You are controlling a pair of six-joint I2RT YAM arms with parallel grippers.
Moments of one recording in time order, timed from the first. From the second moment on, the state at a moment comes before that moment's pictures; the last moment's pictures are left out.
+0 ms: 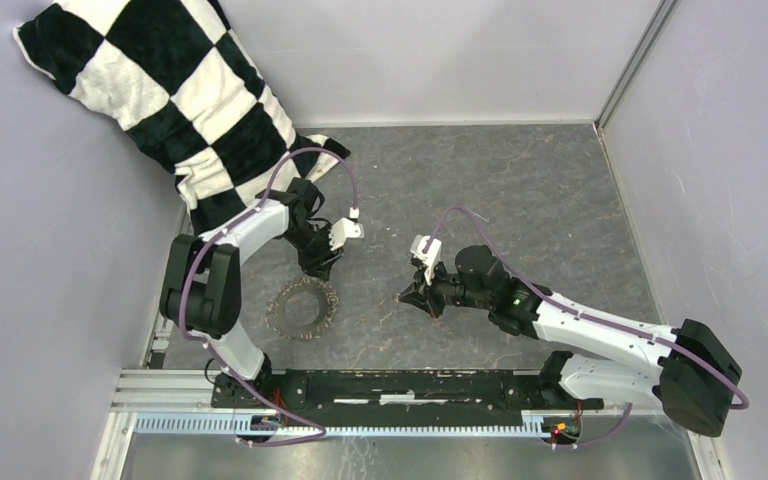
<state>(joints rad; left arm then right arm) -0.28 1.70 1.10 -0.90 0.48 1.05 0.93 1.09 0.58 0.10 -0.30 0.05</state>
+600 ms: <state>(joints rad) -0.30 1.63 1.03 -0.92 0.53 1.06 0.93 1.10 0.58 0.11 -0.33 0.08</state>
